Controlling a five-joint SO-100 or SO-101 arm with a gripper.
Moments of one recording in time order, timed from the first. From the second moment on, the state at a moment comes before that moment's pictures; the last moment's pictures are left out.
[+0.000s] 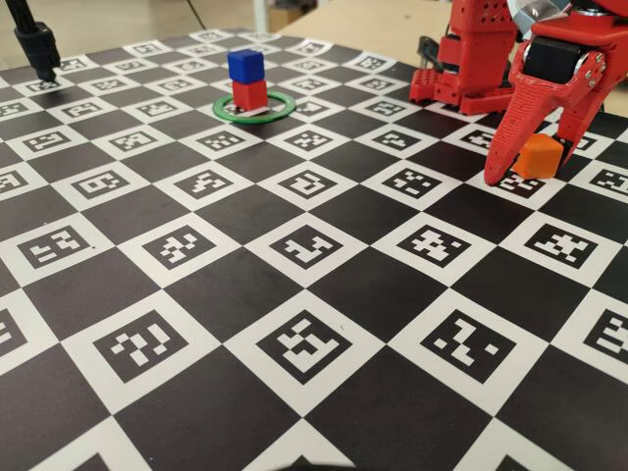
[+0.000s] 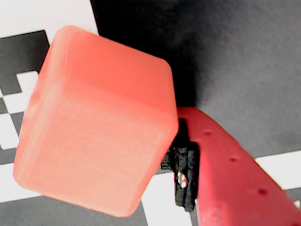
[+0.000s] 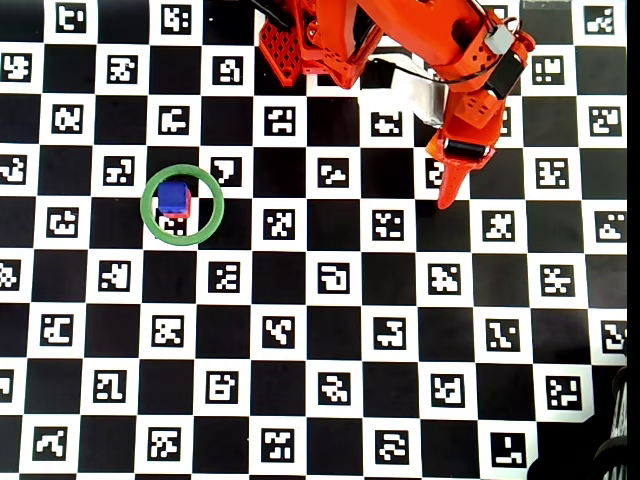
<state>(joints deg) -53.4 100.3 133.8 53.9 65.4</state>
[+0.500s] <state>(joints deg) -49.6 101.2 135.4 53.9 62.4</state>
